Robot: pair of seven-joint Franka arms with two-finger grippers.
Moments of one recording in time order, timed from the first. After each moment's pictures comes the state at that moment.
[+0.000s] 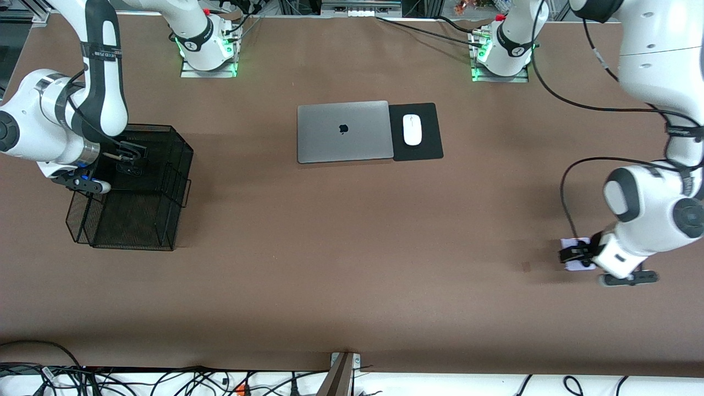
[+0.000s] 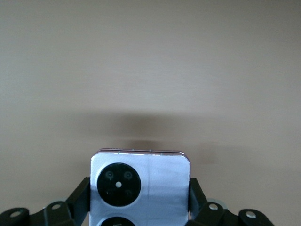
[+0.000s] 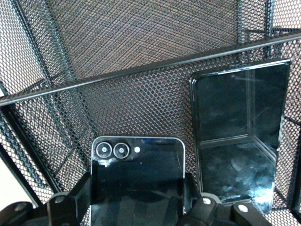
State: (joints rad) left arm -0.01 0.69 0.11 -1.54 -0.11 2.27 0.05; right arm 0.97 0.37 -1.17 -2.13 0.31 1.98 -0.15
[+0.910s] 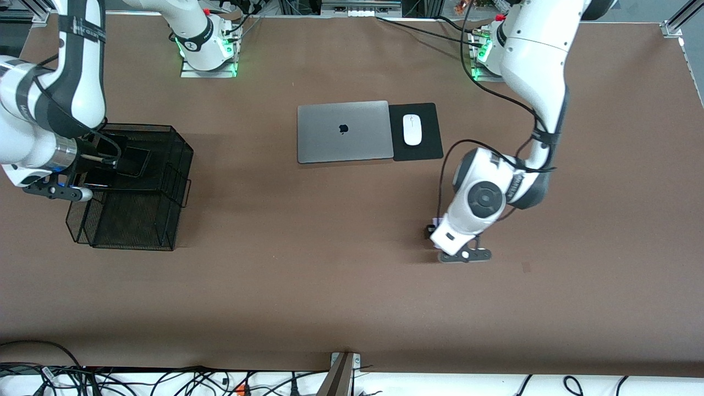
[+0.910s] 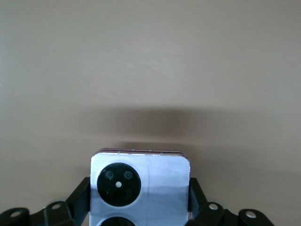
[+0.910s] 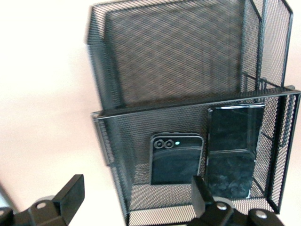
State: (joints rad) left arm -0.50 0.74 0.11 -1.53 -0.09 2.25 -0.44; right arm 0.97 0.37 -1.17 -1.83 0.32 1.74 -0.15
